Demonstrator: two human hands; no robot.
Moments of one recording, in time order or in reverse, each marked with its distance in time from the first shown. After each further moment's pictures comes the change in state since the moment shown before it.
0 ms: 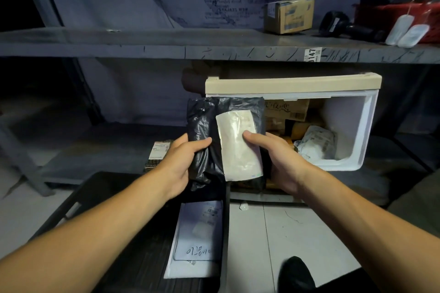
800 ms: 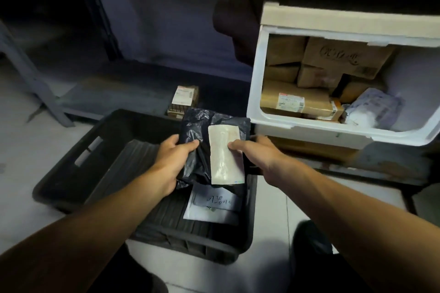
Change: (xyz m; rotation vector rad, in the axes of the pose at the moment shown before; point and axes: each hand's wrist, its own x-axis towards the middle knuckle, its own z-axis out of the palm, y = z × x) left_hand 0.012 -0.116 -0.124 0.149 0.349 -0.137; right_hand 0.052 0.126 0.086 -0.378 0.138 0.336
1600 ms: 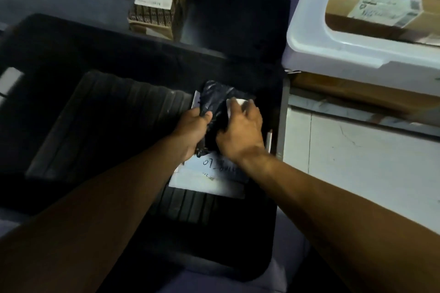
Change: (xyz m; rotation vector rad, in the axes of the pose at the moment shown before) left_hand 0.166 -0.163 0.068 0.170 -0.124 -0.305; right_hand 0.159 0.115 0.068 -0.754 0.025 -0.045
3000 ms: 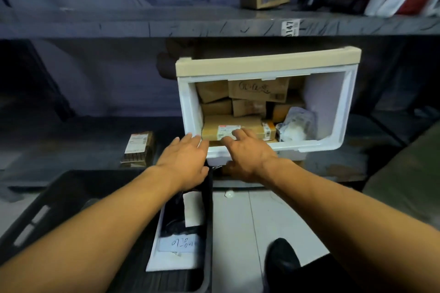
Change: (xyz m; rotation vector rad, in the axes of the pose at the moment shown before) left_hand -0.269 0.195 0.059 1.712 0.097 0.979; right_hand -0.185 0.012 -0.259 -0.597 0.302 -0.341
